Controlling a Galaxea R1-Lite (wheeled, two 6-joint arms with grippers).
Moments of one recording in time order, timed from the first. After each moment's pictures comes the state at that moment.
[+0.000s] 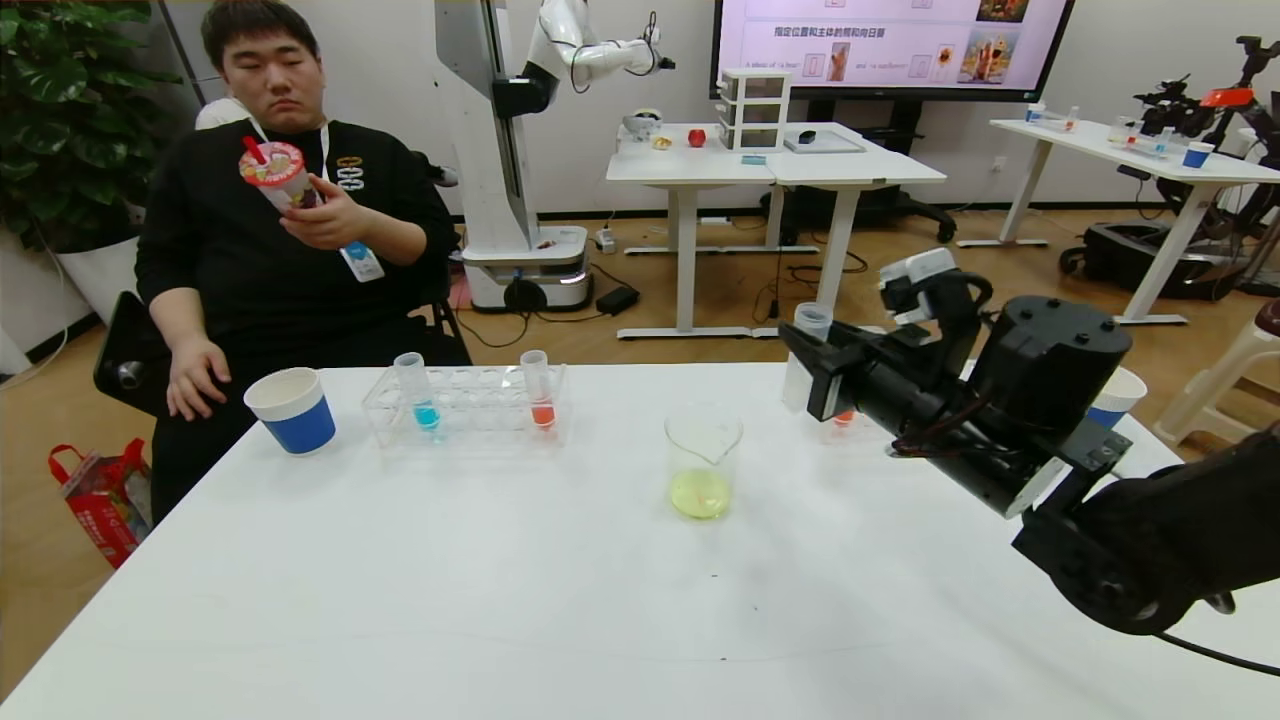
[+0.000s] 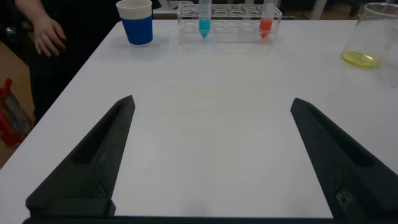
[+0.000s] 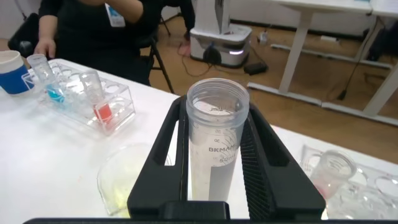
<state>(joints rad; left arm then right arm) -0.01 0.00 0.00 0.00 0.00 0.00 0.46 1.90 -0.80 -1.15 0.00 0.03</state>
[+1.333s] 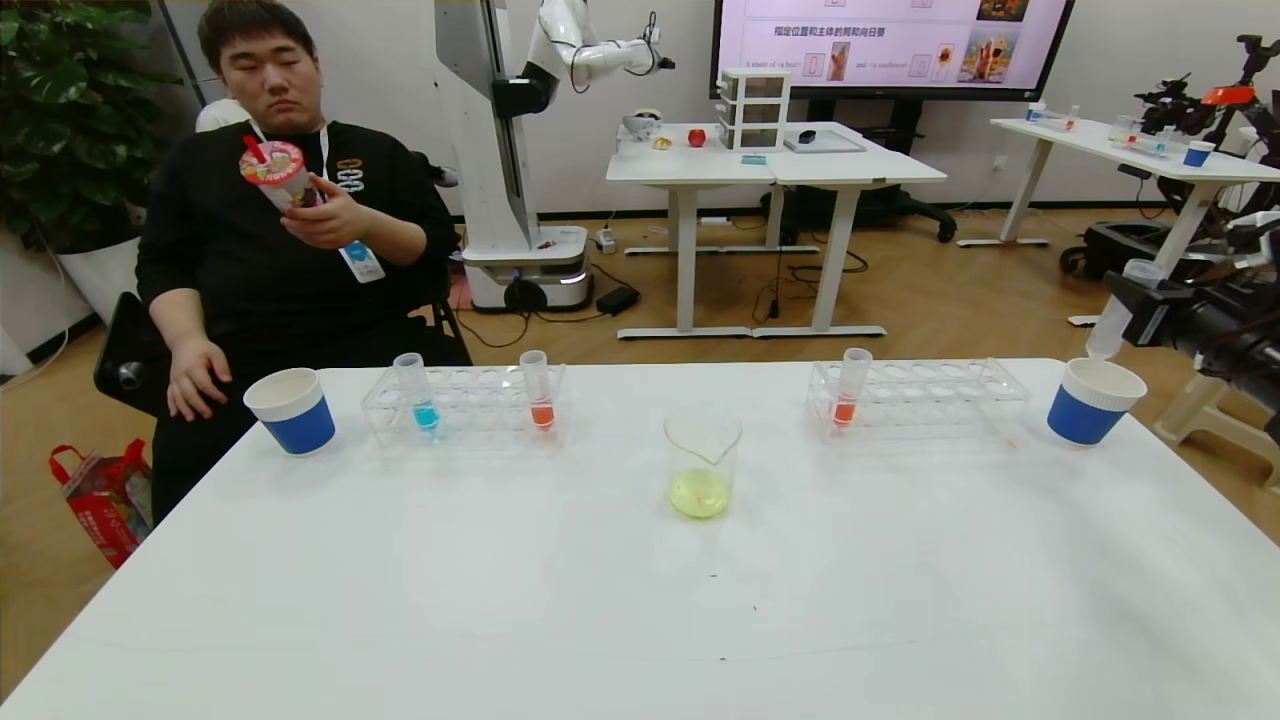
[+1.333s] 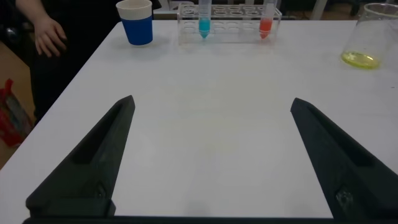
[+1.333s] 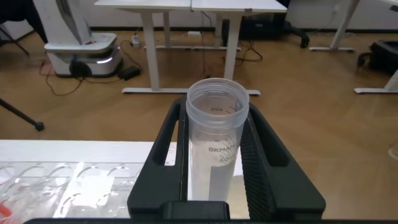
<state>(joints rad) -0.01 0.00 0.00 0.00 0.00 0.00 -0.37 2.02 -1.02 -1.08 0.35 0.04</state>
